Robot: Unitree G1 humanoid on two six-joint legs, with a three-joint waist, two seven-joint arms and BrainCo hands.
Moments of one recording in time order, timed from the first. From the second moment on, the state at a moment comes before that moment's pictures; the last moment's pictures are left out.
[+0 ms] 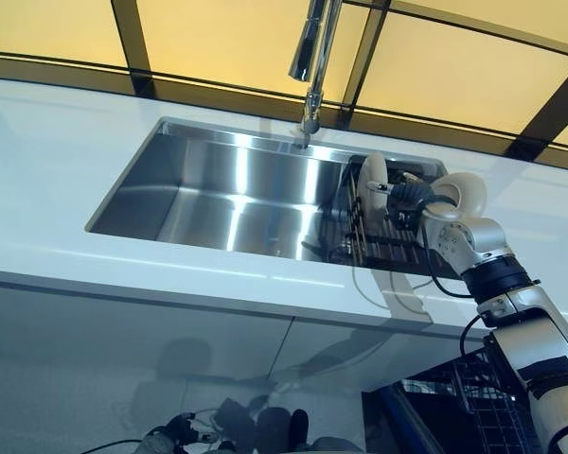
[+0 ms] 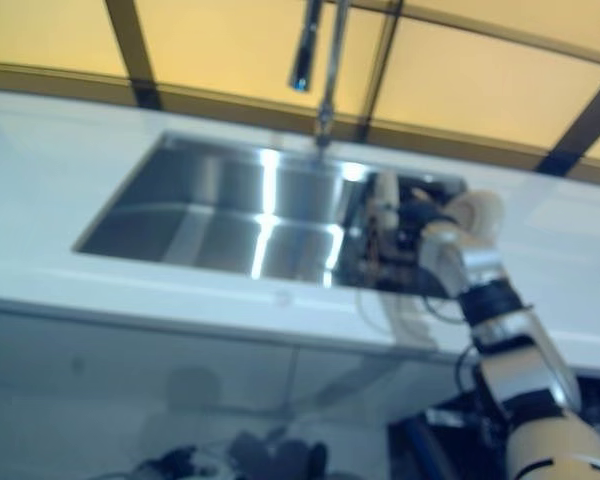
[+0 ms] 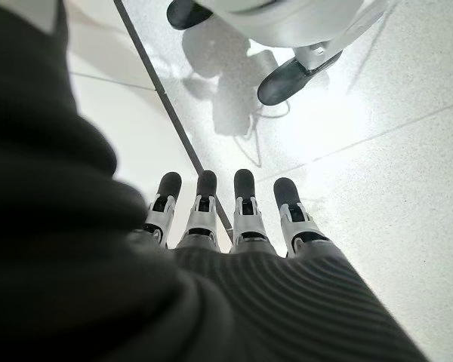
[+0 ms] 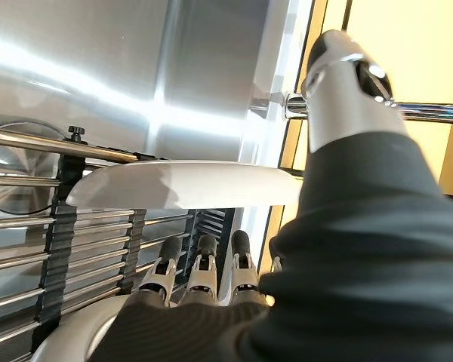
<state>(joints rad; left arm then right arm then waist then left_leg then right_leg) -0.05 0.33 -0.37 1.16 0.10 0.01 -0.02 -0.87 -0.60 0.33 0.54 0.78 0.54 -0.32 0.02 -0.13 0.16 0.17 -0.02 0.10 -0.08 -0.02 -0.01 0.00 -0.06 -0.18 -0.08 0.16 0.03</state>
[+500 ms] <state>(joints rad) -0.05 0.33 -0.37 1.16 0.10 0.02 -0.02 -0.89 -0.59 0.33 0.62 0.78 0.56 -0.36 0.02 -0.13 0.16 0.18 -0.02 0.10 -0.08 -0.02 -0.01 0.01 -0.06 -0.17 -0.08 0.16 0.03</state>
